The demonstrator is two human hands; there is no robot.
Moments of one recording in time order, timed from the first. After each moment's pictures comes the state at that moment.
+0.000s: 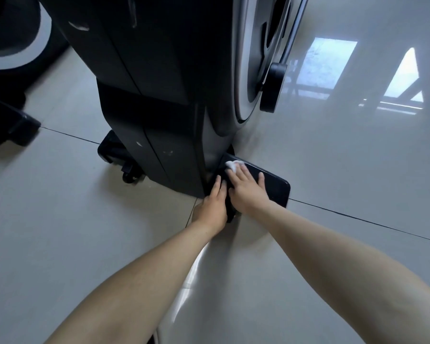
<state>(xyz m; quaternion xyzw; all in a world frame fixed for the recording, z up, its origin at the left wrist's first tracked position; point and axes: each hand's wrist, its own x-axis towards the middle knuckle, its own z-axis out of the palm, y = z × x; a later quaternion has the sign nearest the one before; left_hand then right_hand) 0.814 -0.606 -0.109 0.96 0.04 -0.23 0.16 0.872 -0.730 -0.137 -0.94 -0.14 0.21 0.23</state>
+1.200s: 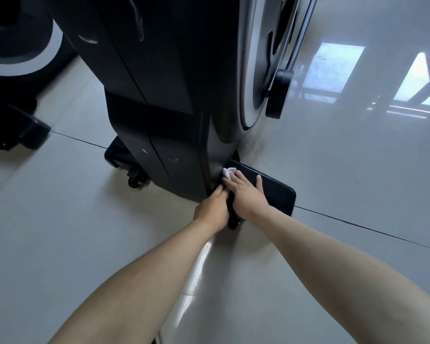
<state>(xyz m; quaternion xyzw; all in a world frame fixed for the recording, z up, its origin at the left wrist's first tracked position) 0.833 -0.590 -0.110 0.95 0.03 -0.23 0.23 0.880 -0.719 -0.128 -0.94 -0.19 0.21 0.21</state>
